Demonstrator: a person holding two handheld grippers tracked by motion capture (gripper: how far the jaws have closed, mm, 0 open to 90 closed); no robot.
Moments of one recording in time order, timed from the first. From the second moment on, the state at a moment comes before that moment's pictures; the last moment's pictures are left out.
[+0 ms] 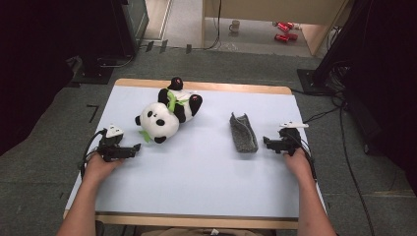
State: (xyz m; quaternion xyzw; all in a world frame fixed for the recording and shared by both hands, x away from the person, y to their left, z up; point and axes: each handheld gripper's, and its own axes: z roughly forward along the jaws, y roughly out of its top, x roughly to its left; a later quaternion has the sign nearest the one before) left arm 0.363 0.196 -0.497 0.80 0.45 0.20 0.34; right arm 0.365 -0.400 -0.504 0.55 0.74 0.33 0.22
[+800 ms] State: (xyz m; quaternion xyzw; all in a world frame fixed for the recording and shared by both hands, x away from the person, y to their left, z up) left arm 0.371 0.190 -0.495 0.79 0.47 0.20 0.34; right arm 0.365 -0.400 -0.504 0.55 0.74 0.33 0.22
